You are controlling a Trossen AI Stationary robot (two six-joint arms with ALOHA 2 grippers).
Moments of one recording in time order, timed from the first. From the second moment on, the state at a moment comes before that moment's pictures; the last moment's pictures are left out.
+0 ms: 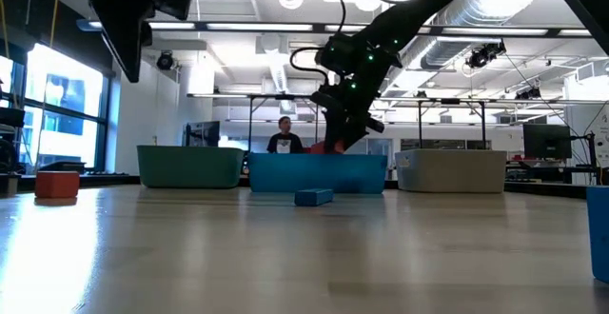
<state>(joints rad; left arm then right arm) 0.10 1.25 1.09 -1.22 -0.08 -0.48 -0.54 1.96 1.47 -0.53 -0.04 0.25</state>
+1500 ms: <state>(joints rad) -0.87 1.55 1.09 -0.89 -0.04 -1.16 -0.39 1.96 1.75 -0.69 -0.18 0.18</state>
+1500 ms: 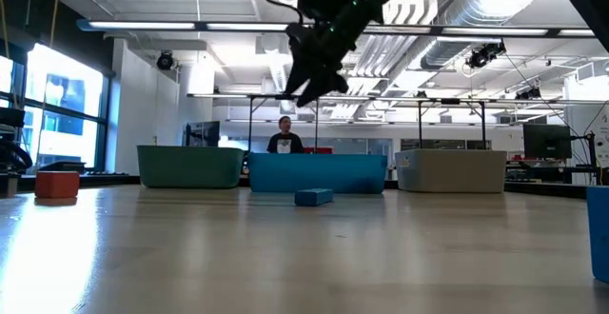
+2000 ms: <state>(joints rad) -0.89 1.77 1.09 -0.81 -0.04 -1.19 -0.33 1.96 1.91 -0.74 -0.16 0.17</state>
